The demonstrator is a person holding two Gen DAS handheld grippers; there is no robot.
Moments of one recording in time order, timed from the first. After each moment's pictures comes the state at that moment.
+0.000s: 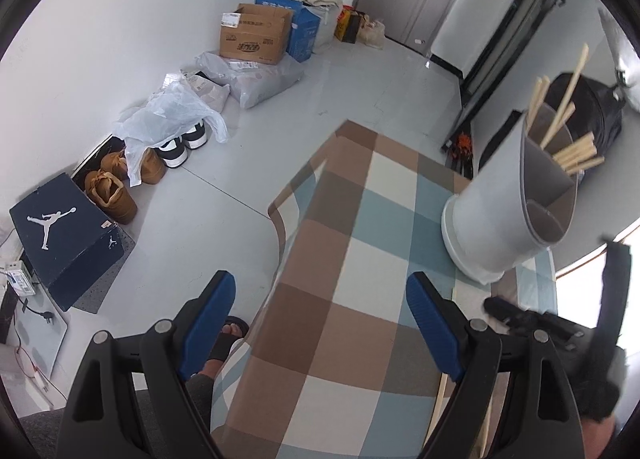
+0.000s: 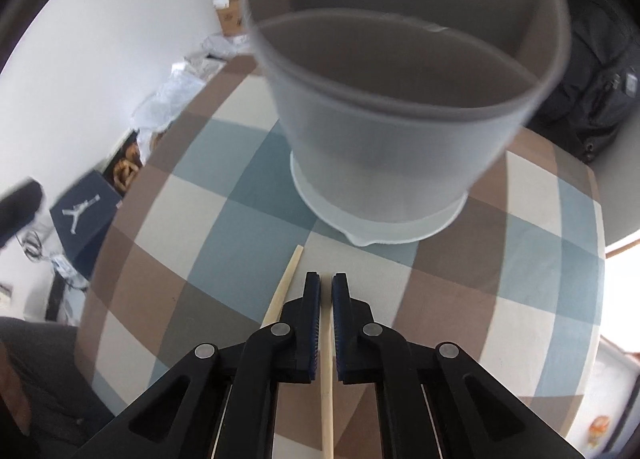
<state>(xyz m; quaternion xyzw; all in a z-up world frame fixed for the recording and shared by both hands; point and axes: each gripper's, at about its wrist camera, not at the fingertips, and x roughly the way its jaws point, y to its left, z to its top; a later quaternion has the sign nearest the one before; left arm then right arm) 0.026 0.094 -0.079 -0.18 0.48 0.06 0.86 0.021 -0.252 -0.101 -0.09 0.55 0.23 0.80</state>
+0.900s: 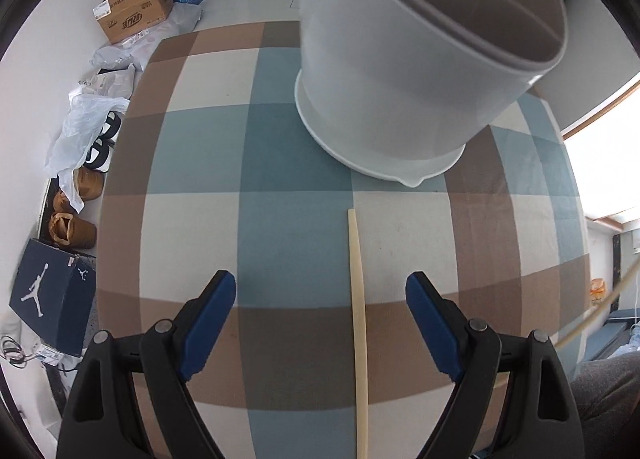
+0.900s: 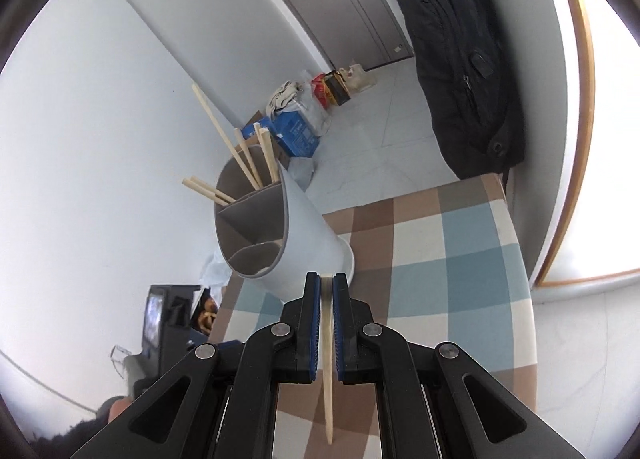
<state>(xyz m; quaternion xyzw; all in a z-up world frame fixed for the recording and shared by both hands) 0.075 -0.013 -0.123 -0.02 0.62 -0.05 0.78 0.012 -0.406 -0.017 0.18 0.41 0.25 0.86</state>
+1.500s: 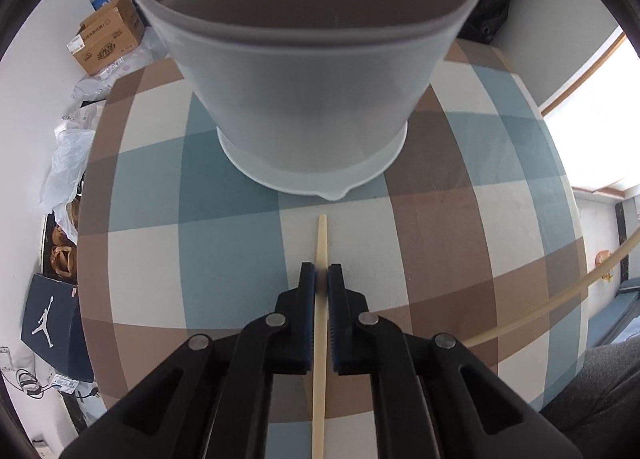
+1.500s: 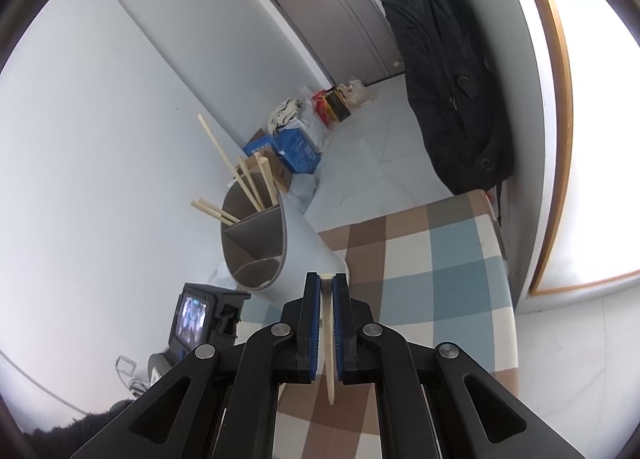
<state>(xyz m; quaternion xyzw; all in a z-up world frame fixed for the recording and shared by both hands) 0.066 -0.038 -0.111 0.02 0.61 -0.08 0.79 0.002 -0.422 -0.006 0.19 0.39 0.24 0.87</state>
